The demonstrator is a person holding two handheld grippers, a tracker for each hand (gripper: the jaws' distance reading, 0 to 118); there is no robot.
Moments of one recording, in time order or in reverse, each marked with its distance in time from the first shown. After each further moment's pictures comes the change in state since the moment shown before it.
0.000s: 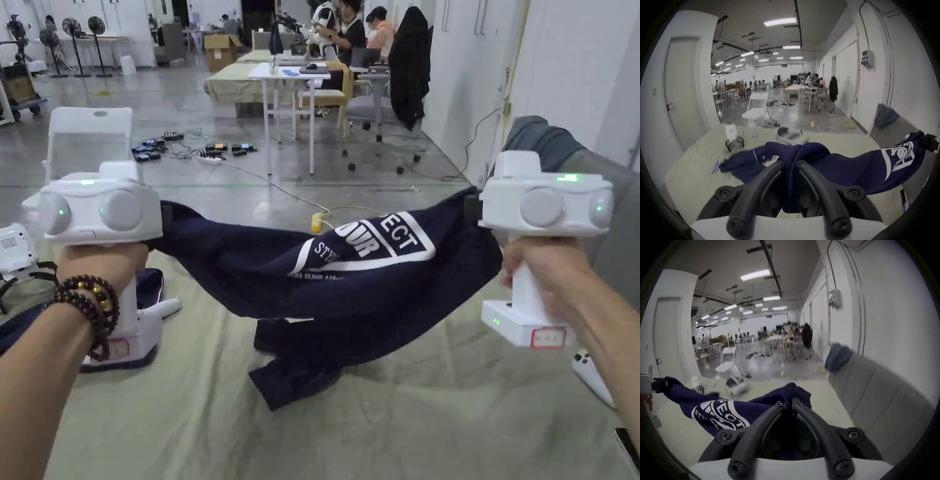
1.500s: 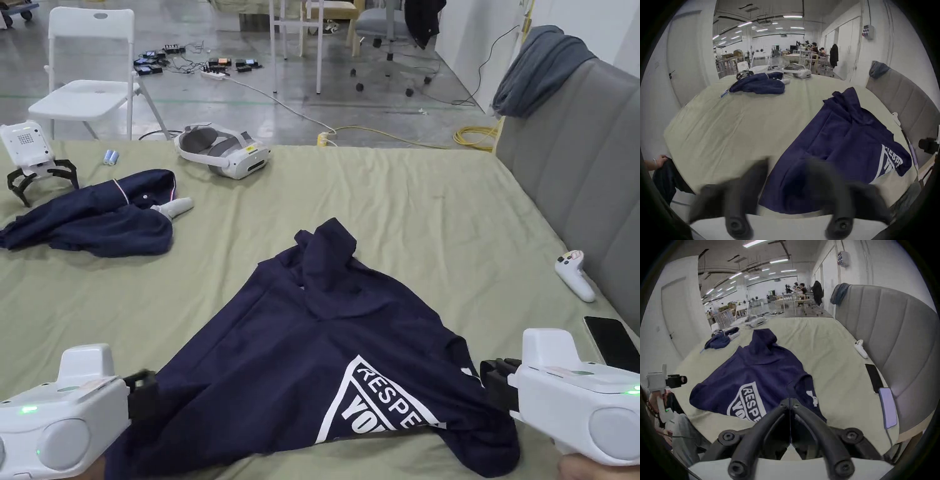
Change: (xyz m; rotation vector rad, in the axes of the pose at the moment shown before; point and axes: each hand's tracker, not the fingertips) left arm -0.073 -0.303 0.156 -0.277 -0.014 0.041; right arm 0.020 -0.274 0.179 -0.332 0.143 0.021
